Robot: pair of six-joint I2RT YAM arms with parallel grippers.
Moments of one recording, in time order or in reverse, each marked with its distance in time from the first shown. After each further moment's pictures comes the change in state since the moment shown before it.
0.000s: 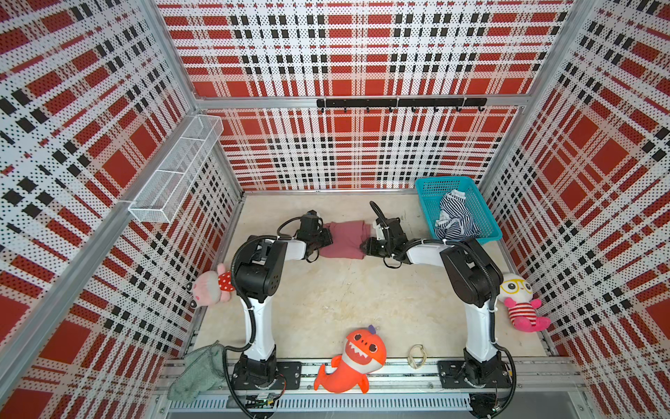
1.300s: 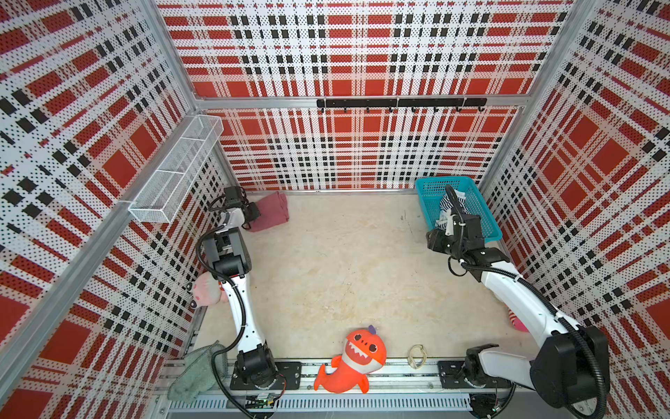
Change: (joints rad) left arm 0.559 0.458 0.946 -0.614 -0.056 0.312; right arm -0.342 -0.802 -0.286 -0.434 0.336 -0.194
